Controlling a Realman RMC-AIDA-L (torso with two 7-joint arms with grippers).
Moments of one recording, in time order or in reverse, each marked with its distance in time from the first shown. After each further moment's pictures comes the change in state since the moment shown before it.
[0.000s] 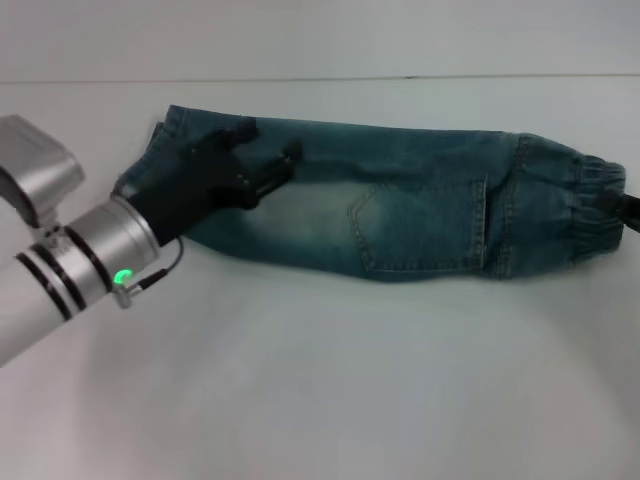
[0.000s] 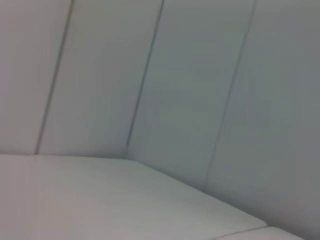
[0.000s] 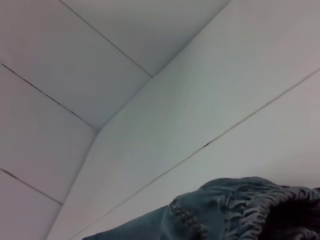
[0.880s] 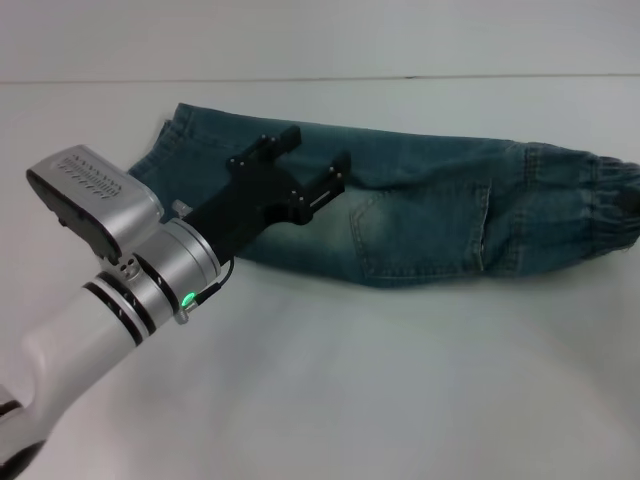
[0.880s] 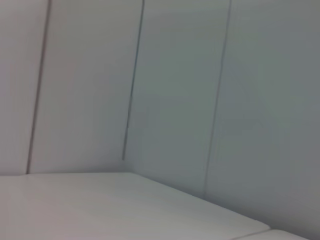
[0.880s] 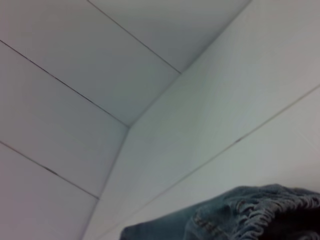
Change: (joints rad) left arm -0.061 -0.001 -0.059 -0.301 -0.143 -0.050 0.403; right arm -0.036 -0.020 0.044 -0.049 -0.014 -0.174 0.062
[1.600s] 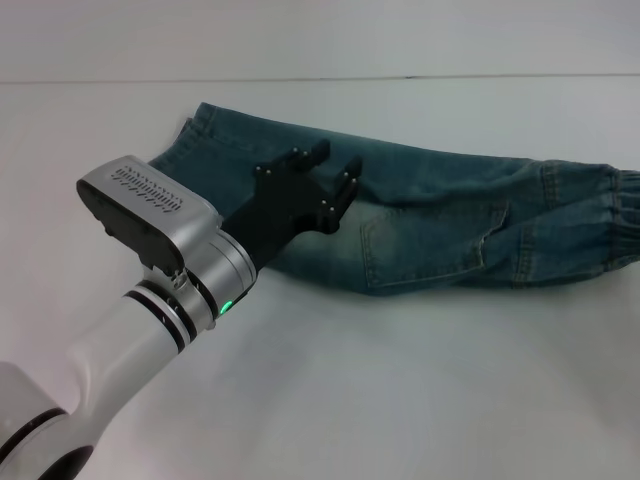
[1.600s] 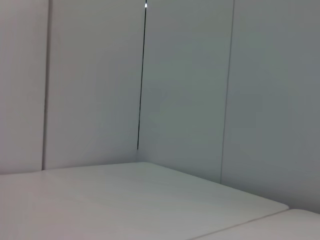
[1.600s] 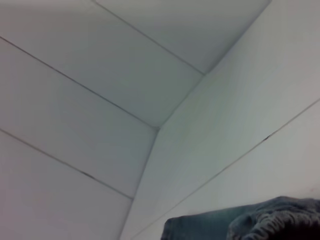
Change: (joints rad) left arm -0.037 0.000 -0.154 -0.158 0.010 -0.104 0.265; right arm -0.038 -0.008 0.038 -0.045 -0.001 -0.137 0.071
